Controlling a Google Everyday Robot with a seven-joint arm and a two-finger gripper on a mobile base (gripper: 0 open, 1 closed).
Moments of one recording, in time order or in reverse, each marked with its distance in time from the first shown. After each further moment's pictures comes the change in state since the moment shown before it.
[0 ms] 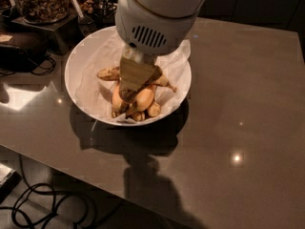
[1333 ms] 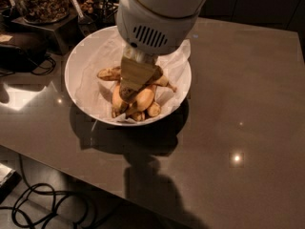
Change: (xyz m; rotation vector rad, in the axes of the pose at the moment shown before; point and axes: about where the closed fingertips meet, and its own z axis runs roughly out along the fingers) arm 0.000 0.000 0.000 0.000 0.000 0.000
